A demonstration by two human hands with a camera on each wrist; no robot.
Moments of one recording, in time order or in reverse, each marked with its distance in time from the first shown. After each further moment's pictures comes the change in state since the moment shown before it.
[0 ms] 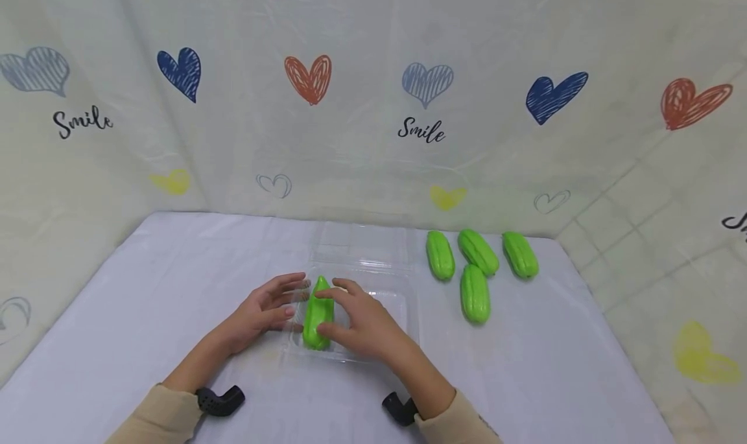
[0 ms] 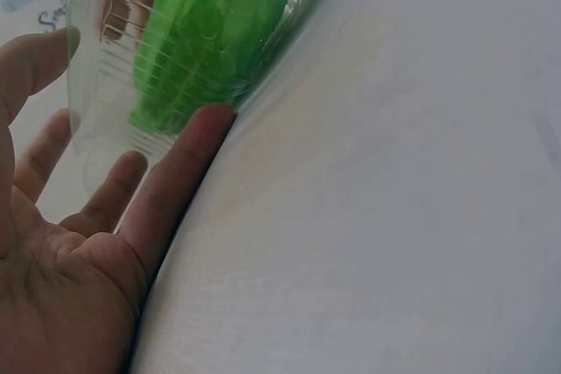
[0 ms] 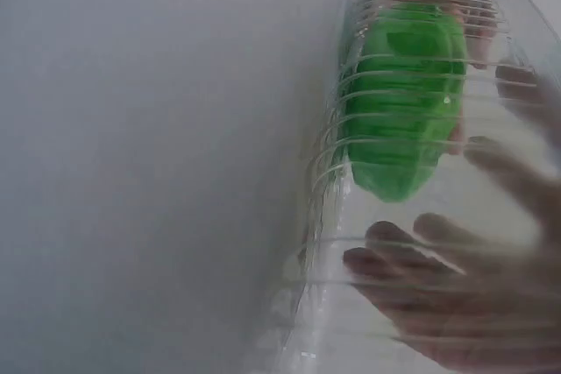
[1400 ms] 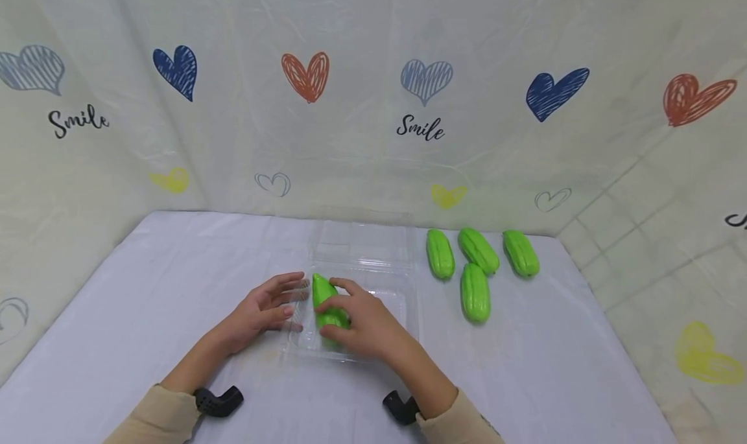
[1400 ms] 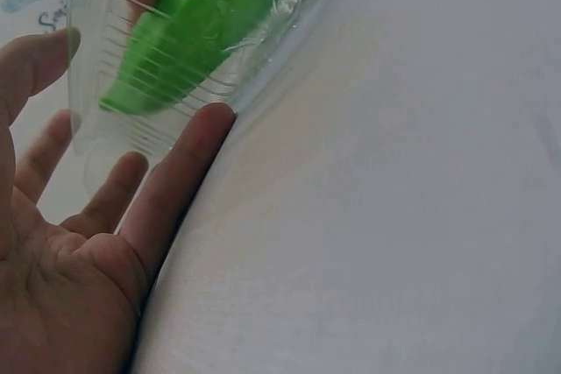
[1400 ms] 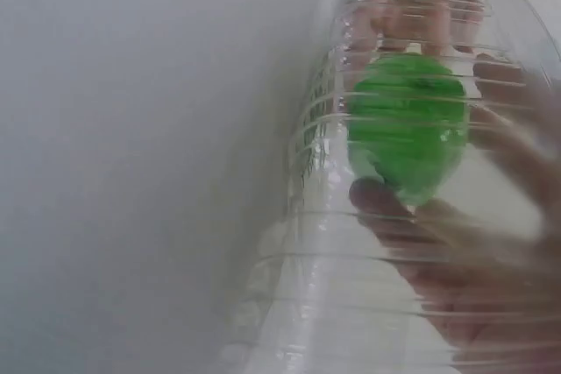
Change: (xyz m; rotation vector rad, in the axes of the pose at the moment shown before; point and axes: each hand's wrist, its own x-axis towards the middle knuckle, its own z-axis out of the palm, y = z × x) left_hand 0.001 0.000 0.000 -0.014 -0.003 0.013; right_hand 0.001 0.000 -0.002 -0.020 -0.010 0.009
